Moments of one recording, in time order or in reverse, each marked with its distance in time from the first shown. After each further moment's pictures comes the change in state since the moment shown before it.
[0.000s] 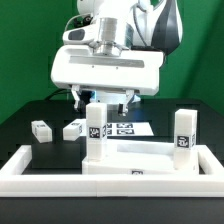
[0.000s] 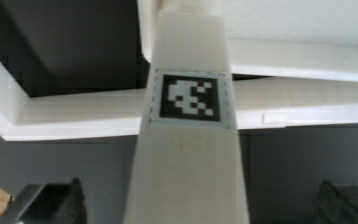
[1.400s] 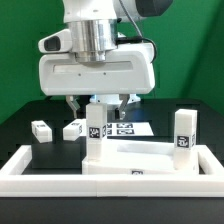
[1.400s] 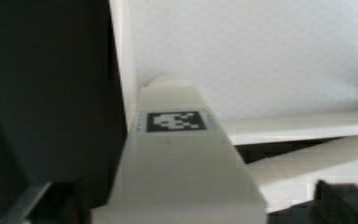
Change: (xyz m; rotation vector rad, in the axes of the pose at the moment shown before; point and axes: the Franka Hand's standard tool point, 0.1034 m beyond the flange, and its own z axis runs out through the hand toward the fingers) arm 0.008 -0.001 0.014 0.088 -0.547 0.162
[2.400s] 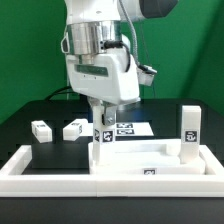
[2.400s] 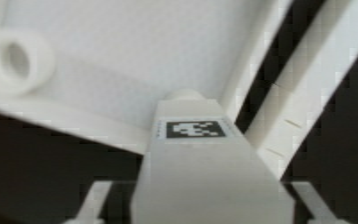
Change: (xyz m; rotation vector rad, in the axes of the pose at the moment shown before) arm 0.012 -0.013 0.004 0.032 0.003 0.850
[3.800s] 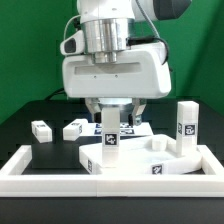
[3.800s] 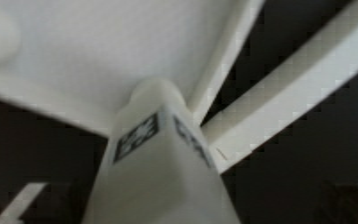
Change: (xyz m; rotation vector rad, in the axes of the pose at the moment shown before) arm -0.010 -0.022 -0.001 0.029 0.074 -0.659
